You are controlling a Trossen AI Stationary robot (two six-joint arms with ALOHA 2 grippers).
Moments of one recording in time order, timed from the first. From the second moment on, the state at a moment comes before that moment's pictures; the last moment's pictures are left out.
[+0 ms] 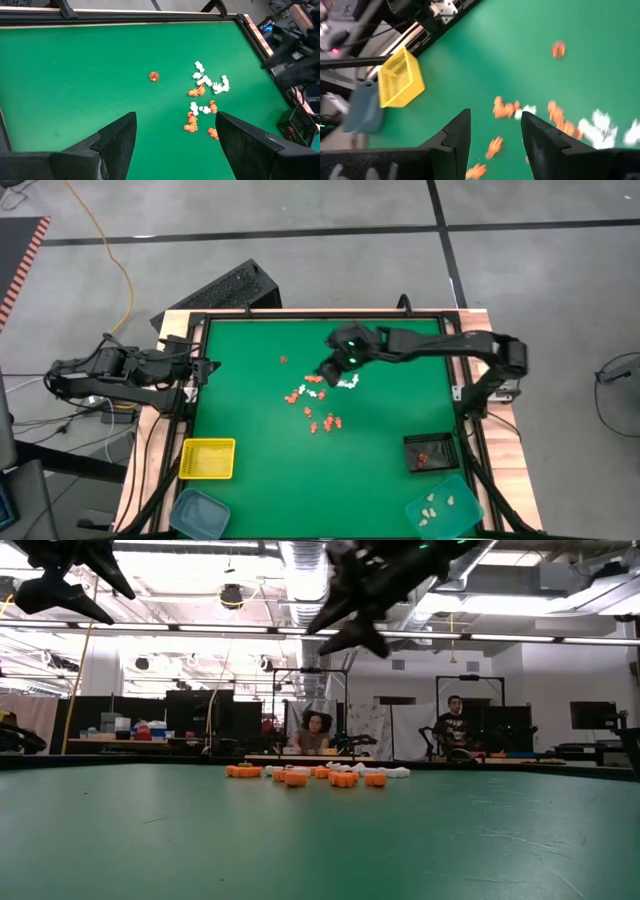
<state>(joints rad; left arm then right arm) -0.07 0.45 0.85 -1.04 -0.55 -1.07 -0.22 1.61 1.30 -0.28 -0.18 0.50</state>
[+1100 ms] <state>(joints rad) -0.07 0.45 0.85 -1.04 -0.61 -1.03 -0.35 2.10 1.45 0.40 -0.07 0.08</state>
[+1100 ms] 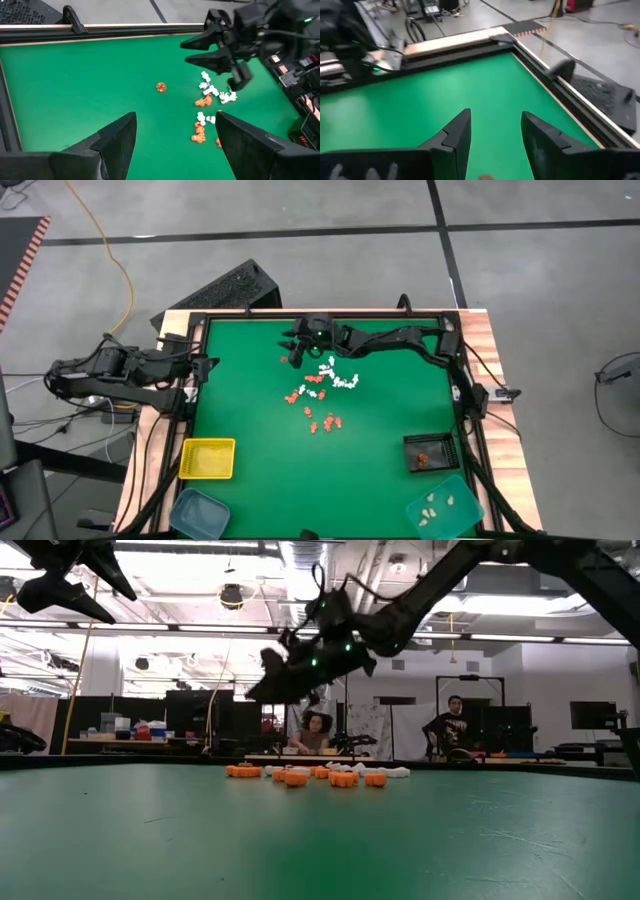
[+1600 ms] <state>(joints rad) -0.07 0.45 0.85 -1.04 -0.62 -1.04 -0.30 2.17 1.45 0.28 0.01 0.05</state>
